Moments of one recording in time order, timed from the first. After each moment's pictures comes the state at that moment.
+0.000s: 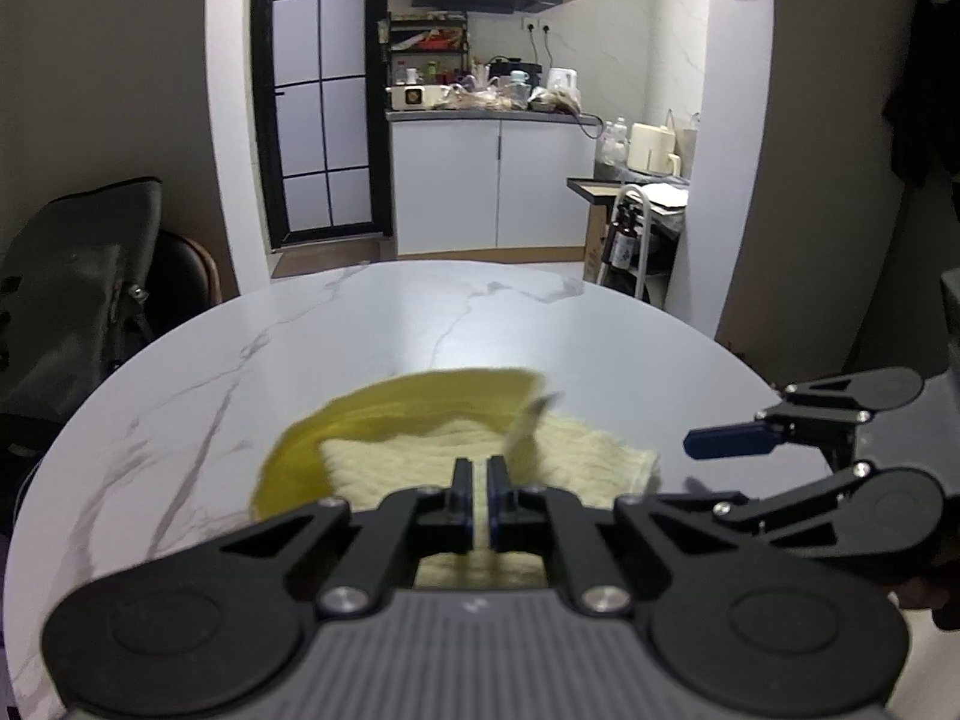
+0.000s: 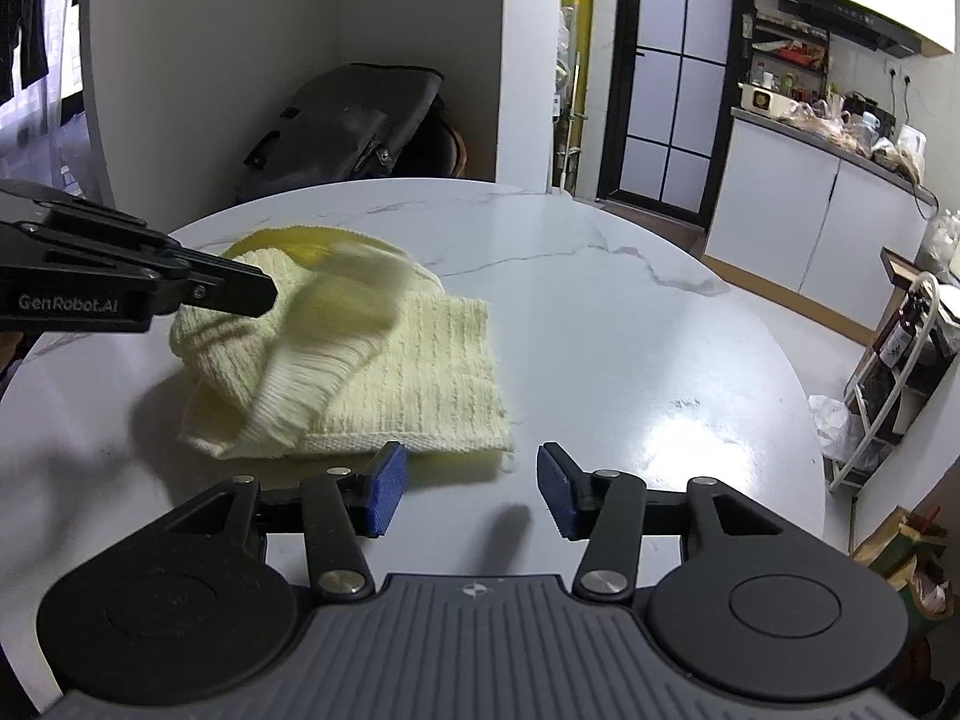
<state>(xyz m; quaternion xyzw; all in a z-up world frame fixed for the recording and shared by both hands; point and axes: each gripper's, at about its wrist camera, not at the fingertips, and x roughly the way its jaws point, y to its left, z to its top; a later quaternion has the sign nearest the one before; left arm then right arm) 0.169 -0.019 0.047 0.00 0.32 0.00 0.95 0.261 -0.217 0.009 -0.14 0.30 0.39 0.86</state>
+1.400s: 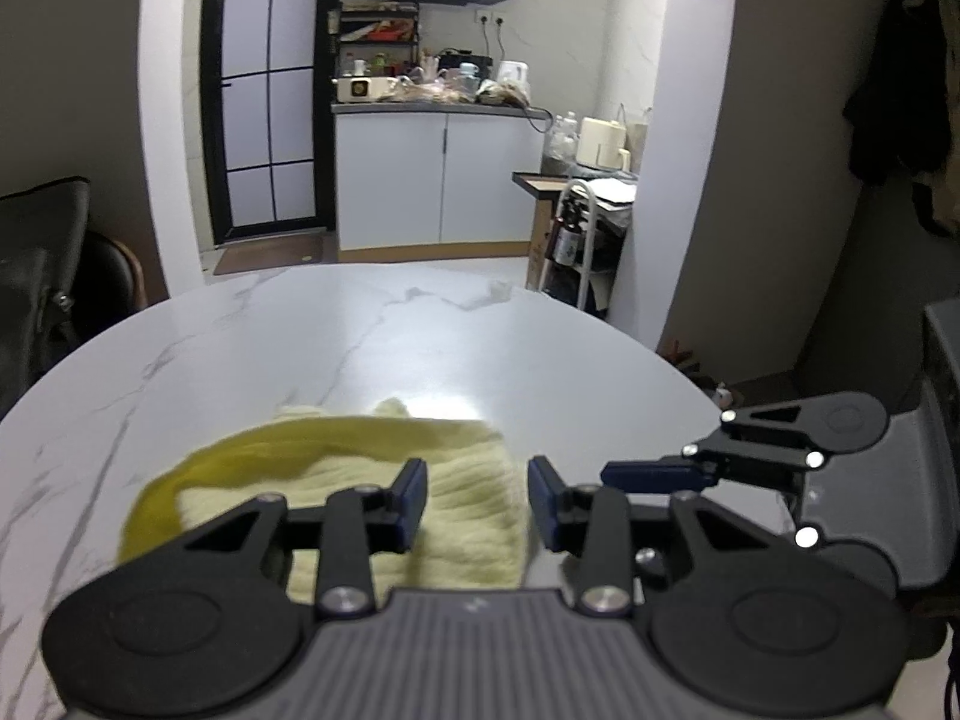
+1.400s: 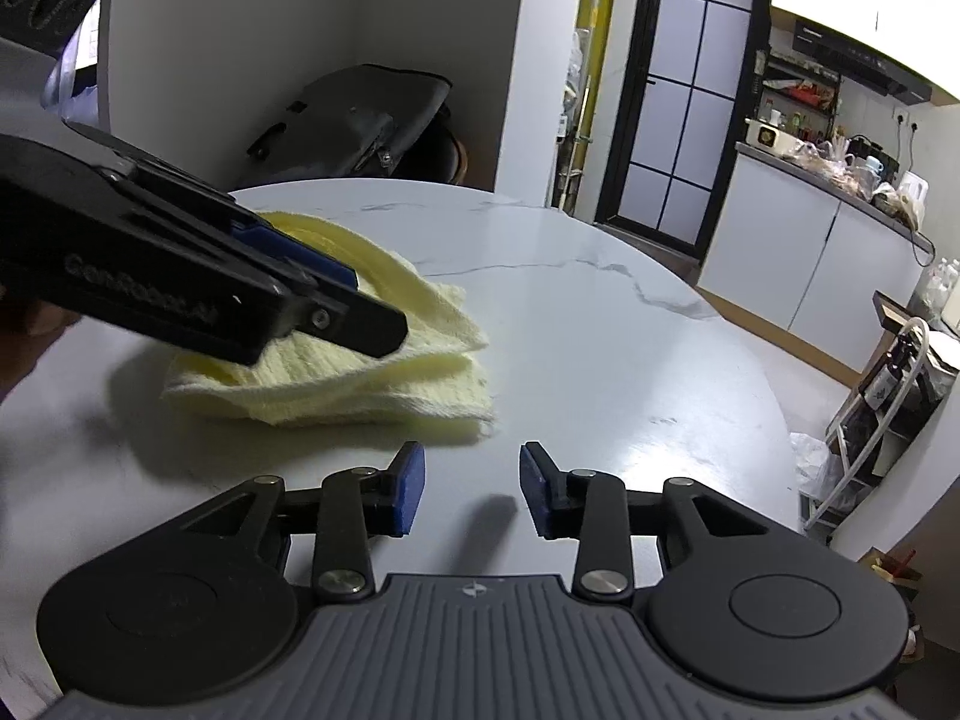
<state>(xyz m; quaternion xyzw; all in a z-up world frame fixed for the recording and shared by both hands) 0.210 -0.066 0.035 -0.01 0.33 -0.07 0.94 0.266 -0.233 0.002 -0.16 0.27 0.39 0.87</state>
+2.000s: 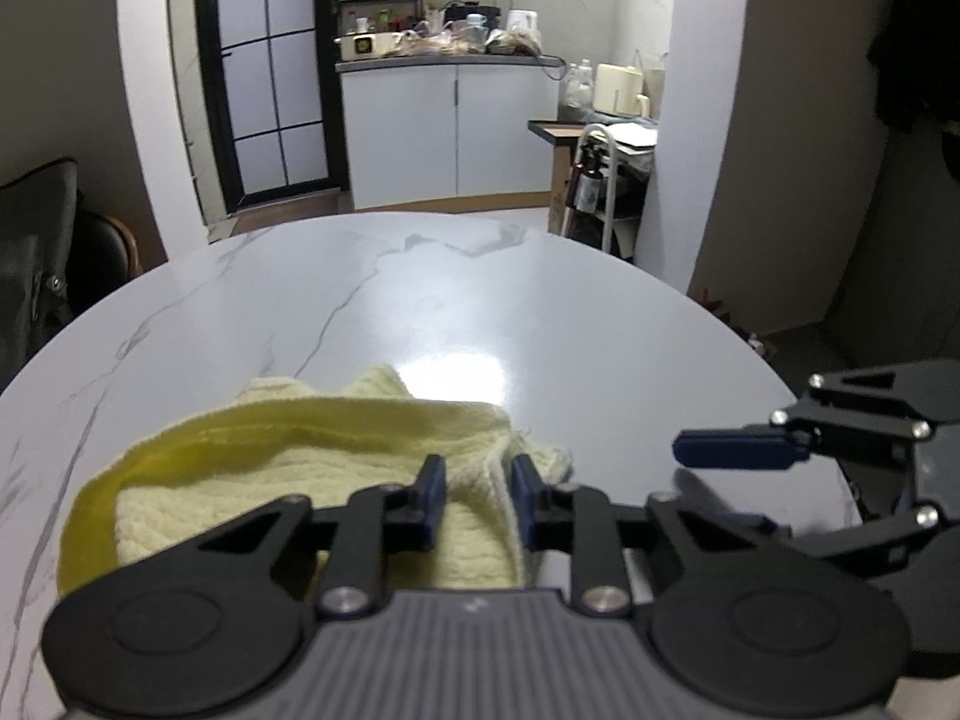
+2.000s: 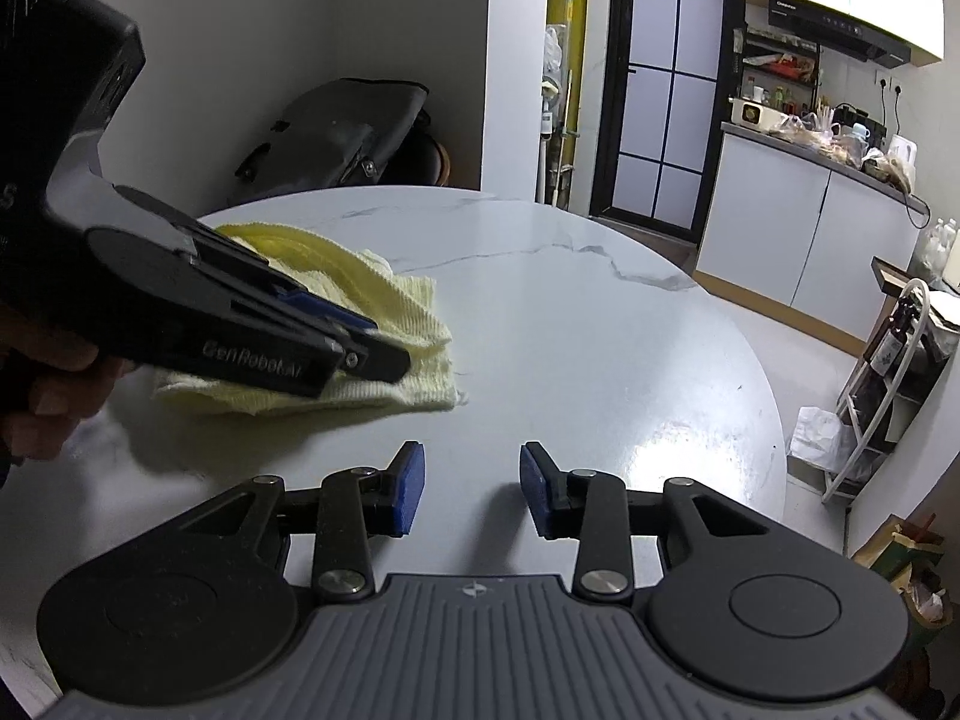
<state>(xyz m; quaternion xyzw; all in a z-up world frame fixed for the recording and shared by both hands) 0.237 -0.070 0.008 0.01 0.37 -0.03 0.93 0.273 -0.251 -0.006 -0.13 0.28 0.39 0.87</state>
